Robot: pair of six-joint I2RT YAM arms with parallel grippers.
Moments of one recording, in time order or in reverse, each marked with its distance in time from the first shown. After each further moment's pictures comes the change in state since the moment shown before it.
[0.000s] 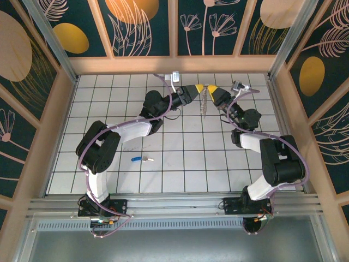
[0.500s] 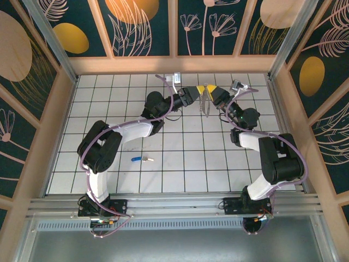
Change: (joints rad) left arm -0.012 0.016 0.000 0.008 0.000 -0.011; right arm 0.007 0.022 0.014 0.003 0.008 0.000
